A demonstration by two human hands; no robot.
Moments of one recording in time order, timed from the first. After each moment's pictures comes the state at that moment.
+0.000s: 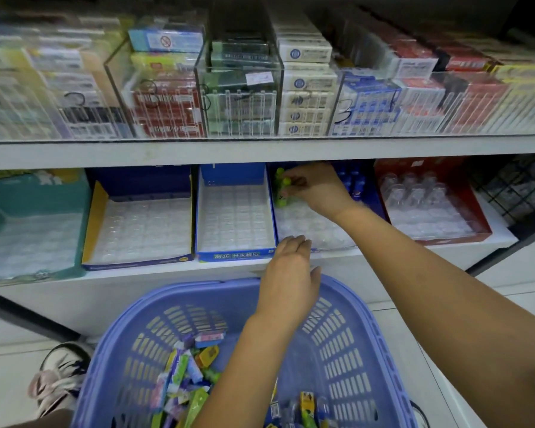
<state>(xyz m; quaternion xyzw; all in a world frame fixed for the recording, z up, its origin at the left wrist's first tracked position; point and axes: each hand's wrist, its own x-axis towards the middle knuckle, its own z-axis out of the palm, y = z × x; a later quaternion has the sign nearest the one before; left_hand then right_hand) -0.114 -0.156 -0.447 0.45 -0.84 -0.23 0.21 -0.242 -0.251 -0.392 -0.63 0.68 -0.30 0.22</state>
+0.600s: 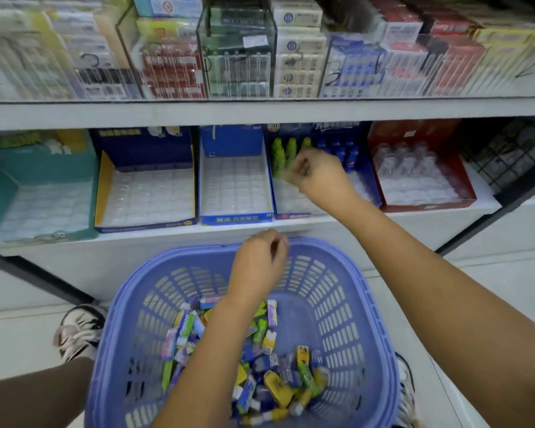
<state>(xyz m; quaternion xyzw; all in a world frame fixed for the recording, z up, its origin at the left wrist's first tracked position) -0.067 -0.142 -0.475 0.48 -0.77 -0.30 0.30 -0.221 -0.195 -0.387 -0.60 0.72 -0.30 0.16</state>
